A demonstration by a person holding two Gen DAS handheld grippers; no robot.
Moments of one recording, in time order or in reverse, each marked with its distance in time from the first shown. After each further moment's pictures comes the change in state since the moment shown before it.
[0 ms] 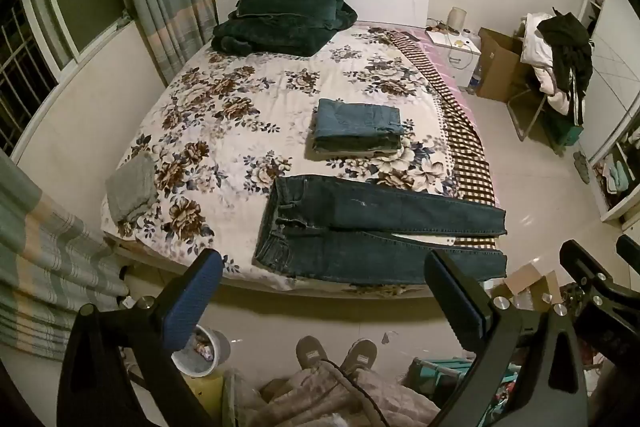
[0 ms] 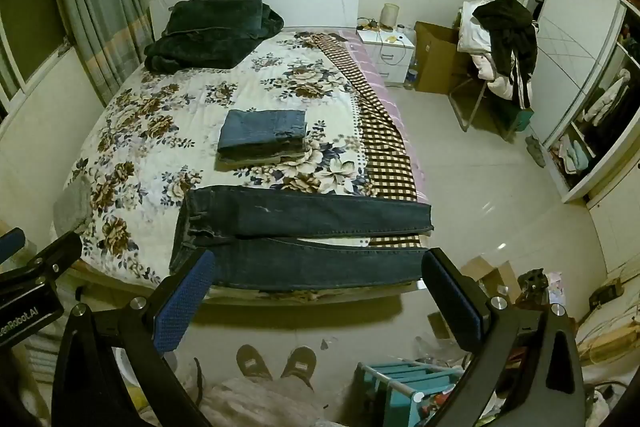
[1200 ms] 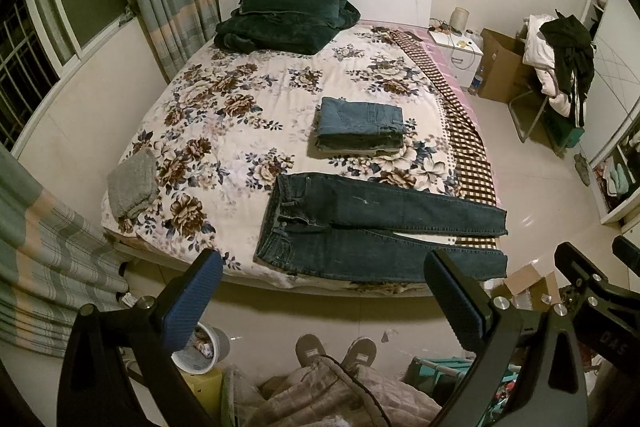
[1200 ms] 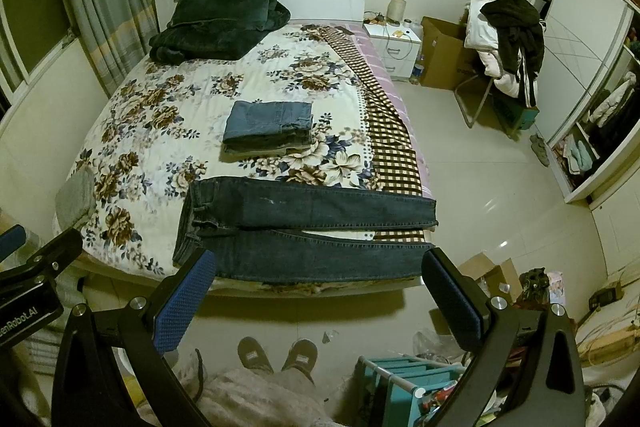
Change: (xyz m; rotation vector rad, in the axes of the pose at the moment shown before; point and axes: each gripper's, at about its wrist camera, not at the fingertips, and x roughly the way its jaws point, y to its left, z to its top) left arm 0.000 0.000 0.000 -0.004 0.006 -0.003; right arm 0.008 0.012 -0.009 -0.009 0.016 -0.005
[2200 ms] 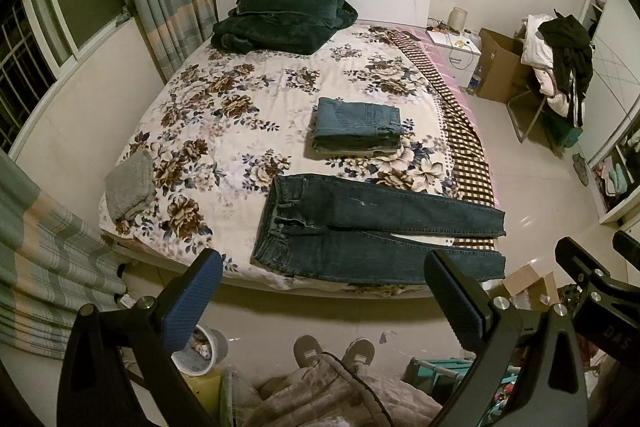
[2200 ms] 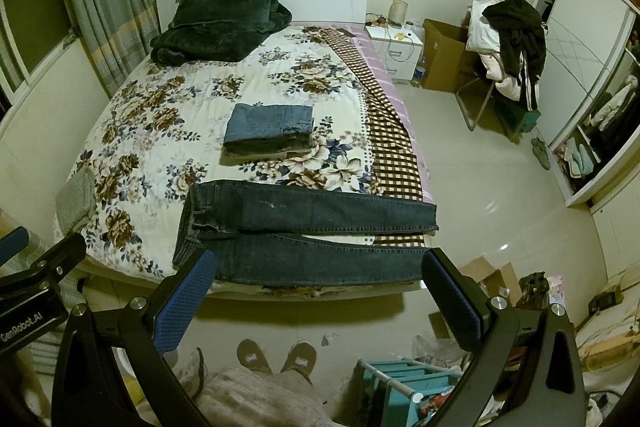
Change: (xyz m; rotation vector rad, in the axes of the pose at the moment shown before) left arm 0.000 0.000 0.000 -0.001 0.000 -0.003; right arm 0.001 0.000 0.005 -0.004 0.005 0.002
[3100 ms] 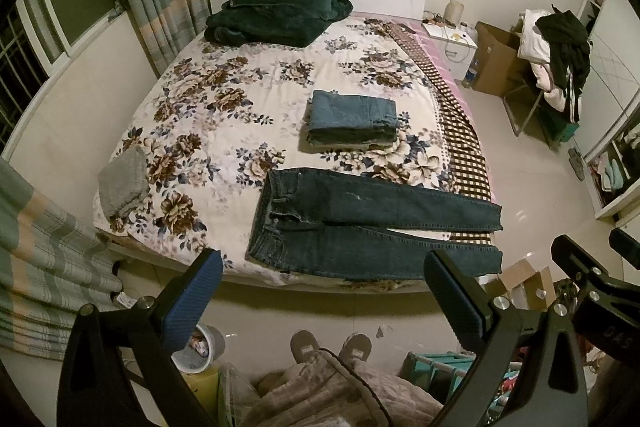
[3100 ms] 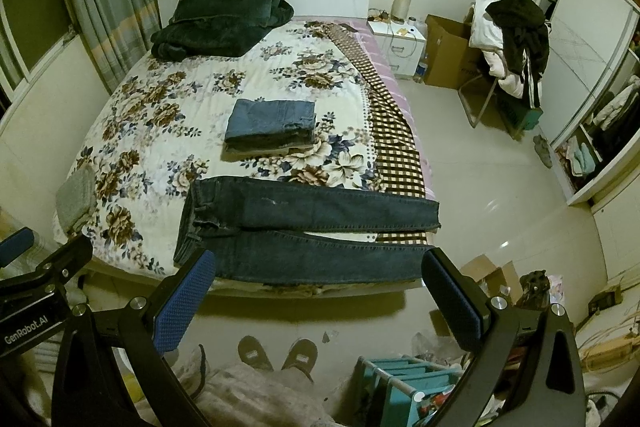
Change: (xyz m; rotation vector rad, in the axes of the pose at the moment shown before) left arm 0.015 -0.020 0.001 -0.001 0.018 -0.015; right arm 0.007 0.019 -0.017 0.000 0.017 0.004
